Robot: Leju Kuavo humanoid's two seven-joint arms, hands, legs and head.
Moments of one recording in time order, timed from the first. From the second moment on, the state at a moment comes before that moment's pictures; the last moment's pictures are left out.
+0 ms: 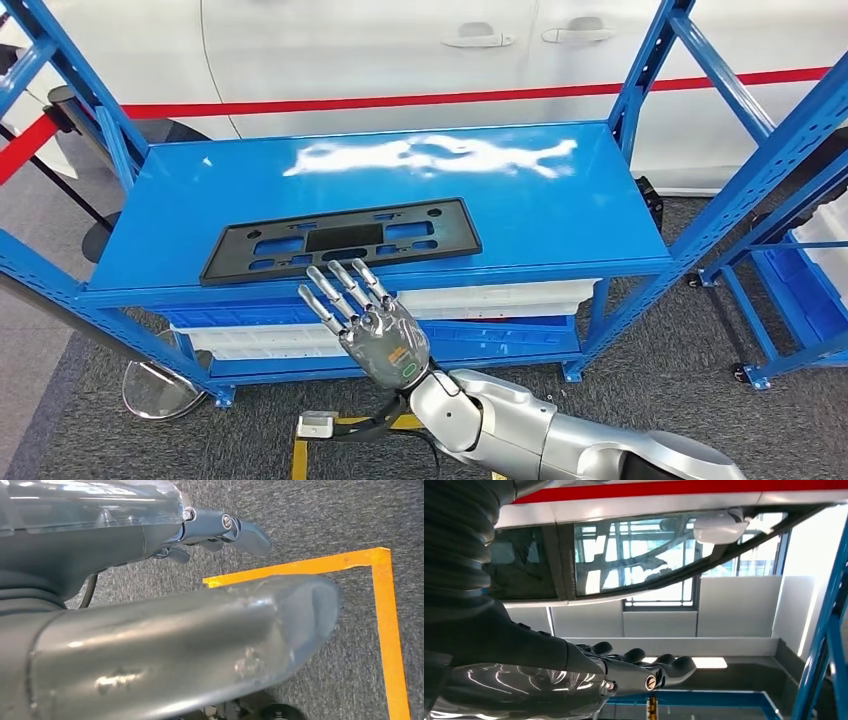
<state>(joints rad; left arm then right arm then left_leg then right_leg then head) -0.04 -0.07 0.69 -0.24 -0.82 0.10 -0.48 -0.67 -0.03 1.37 -1.12 1.57 -0.69 0.70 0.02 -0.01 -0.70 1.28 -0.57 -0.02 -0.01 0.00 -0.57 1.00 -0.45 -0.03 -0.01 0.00</state>
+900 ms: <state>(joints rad) -0.05 -0.06 0.79 -0.24 -0.86 0.06 -0.49 -0.55 0.05 1.32 -0.87 1.57 -0.70 0.63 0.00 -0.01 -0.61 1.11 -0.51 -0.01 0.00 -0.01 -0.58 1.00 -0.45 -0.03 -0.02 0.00</state>
